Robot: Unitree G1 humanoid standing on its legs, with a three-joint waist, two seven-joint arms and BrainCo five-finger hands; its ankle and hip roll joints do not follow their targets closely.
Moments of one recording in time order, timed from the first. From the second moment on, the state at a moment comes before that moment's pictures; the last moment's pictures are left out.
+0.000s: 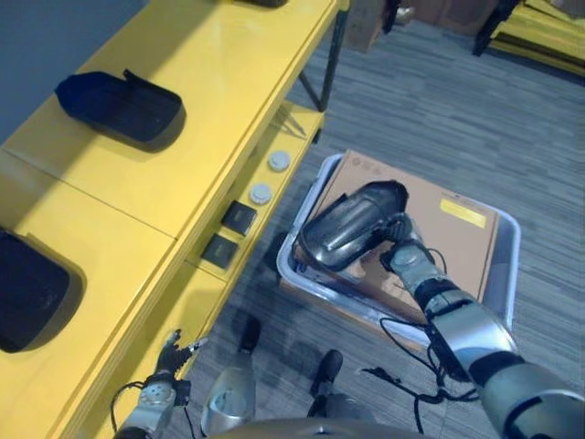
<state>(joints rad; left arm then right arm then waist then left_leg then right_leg) 0.07 0.33 -0.28 0.83 -0.23 -0.16 0.21 -0.73 -0.42 0.36 1.11 -0.11 0.00 -0.38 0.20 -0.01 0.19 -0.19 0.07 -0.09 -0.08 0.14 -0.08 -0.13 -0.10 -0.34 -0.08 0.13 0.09</state>
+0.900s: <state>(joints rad) 0.11 0.33 -0.37 0.61 -0.23 -0.13 0.10 -0.62 -0.38 0.39 1.01 -0.20 0.00 -0.32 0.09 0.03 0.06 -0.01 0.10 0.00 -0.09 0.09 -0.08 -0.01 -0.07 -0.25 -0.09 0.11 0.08</state>
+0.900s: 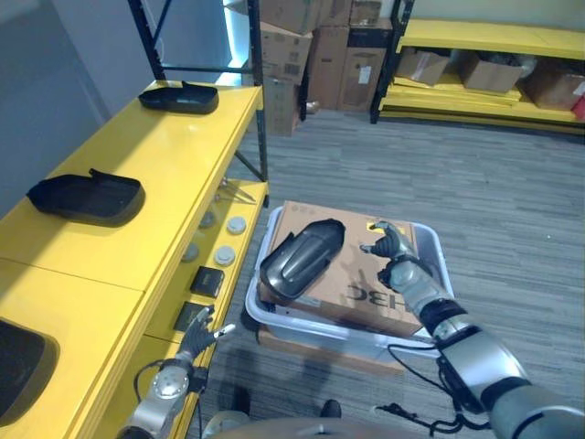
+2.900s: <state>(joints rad) 0.06 0.30 -0.24 0.89 -0.14 -0.11 0.27 -0.50 -0.48 0.30 0.88 -0.28 0.06 -0.53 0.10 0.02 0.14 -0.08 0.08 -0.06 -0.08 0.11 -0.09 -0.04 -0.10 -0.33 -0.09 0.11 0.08</state>
